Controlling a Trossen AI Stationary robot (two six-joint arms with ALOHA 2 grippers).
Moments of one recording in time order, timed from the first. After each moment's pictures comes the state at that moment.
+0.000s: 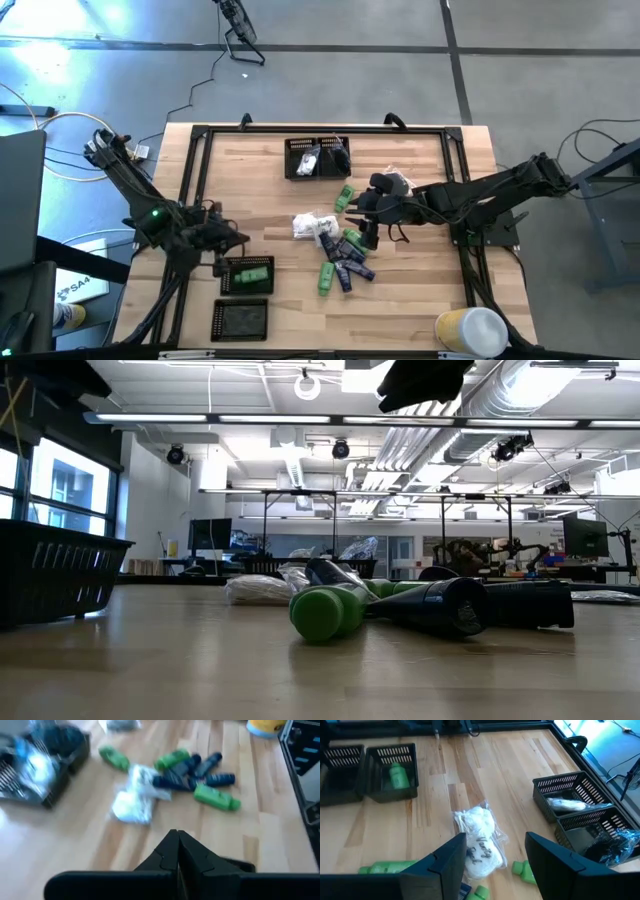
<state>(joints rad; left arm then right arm) -0.82 0.88 0.76 -0.68 -0.80 -0.79 0.23 1.35 1.10 -0.40 0.39 0.25</state>
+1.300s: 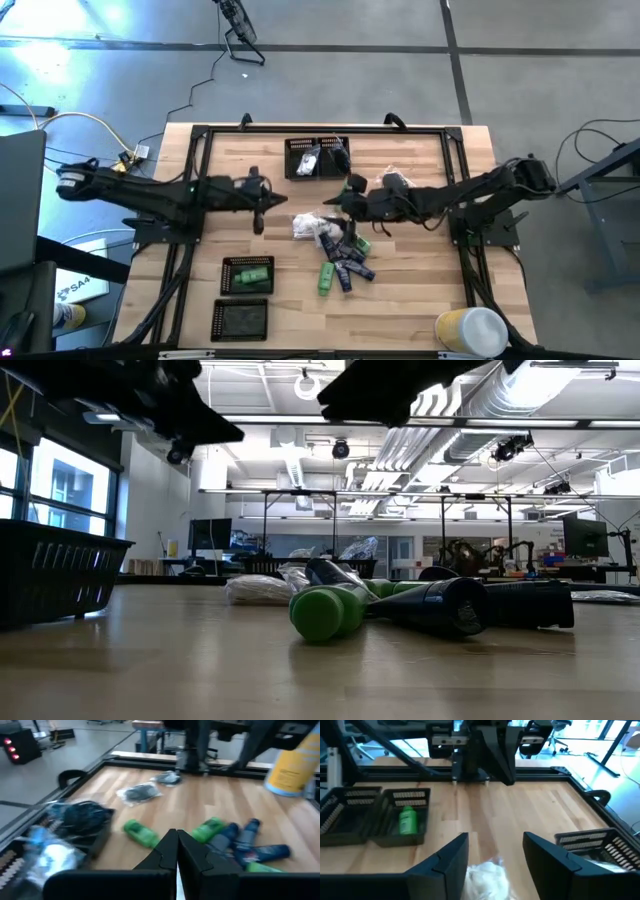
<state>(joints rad) -0.01 0.91 0.47 0.24 -0.19 -0.07 0.13 1.48 0.95 0.20 0.24 0.05</state>
